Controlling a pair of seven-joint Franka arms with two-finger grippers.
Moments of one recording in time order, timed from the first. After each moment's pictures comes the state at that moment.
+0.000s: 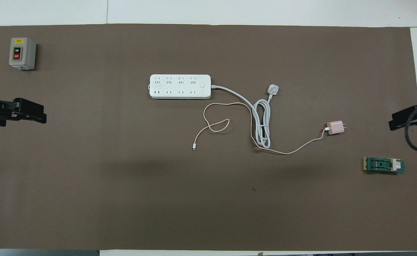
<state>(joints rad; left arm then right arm) -0.02 -0.03 -0.06 -1.64 -0.02 1.54 -0.07 -0.01 -0.01 -0.09 -1.64 -0.02 1.48 -0.10</state>
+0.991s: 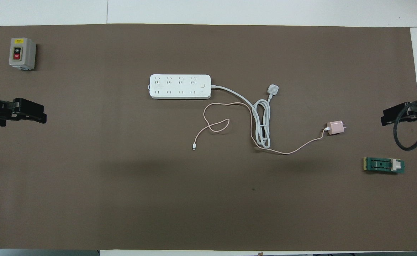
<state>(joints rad) -0.02 -0.03 -0.06 -1.64 -0.02 1.54 -0.07 -0.01 -0.01 -0.07 -1.68 -0.02 1.56 -0.10</state>
